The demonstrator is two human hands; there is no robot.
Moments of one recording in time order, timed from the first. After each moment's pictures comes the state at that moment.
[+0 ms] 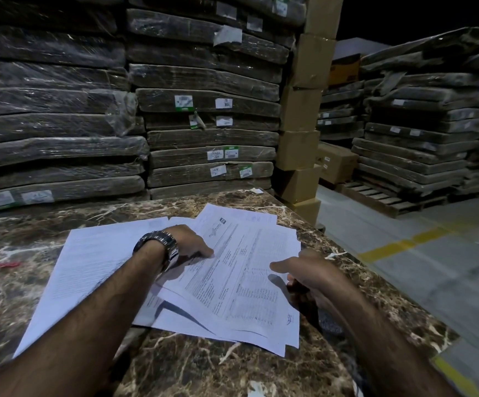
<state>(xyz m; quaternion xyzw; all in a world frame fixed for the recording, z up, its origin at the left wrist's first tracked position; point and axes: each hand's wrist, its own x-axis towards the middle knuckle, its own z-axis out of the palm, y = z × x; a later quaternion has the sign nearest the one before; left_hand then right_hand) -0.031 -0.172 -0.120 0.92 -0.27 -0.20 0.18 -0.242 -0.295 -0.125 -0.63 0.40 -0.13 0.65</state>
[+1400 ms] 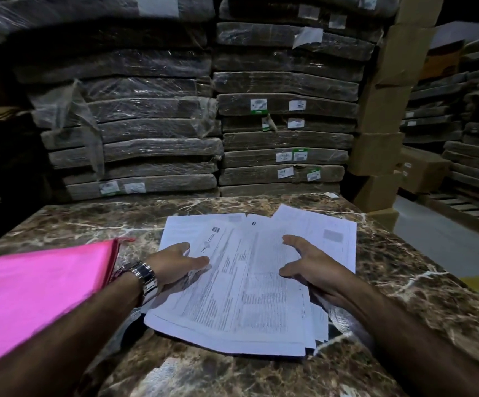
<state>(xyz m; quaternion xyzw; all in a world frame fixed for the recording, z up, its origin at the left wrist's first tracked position) -0.026 -0.001 -0.140 0.90 -0.18 -0.22 0.34 -0.158 -0.238 -0.145 -0.72 0.20 -0.02 0.66</state>
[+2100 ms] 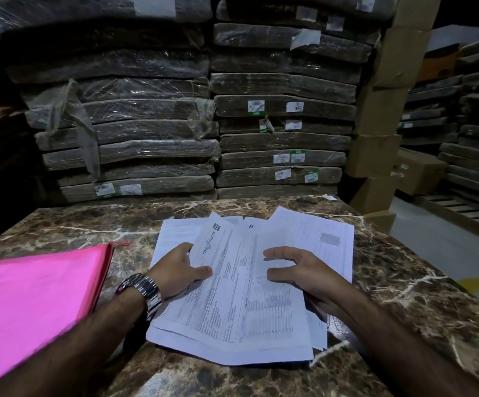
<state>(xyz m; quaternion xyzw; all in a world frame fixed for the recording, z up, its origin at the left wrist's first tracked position) -0.038 -0.011 -0.145 0.85 -0.21 -0.17 0.44 -0.159 -0.229 -0.143 -0.70 0.17 -0.02 0.70</state>
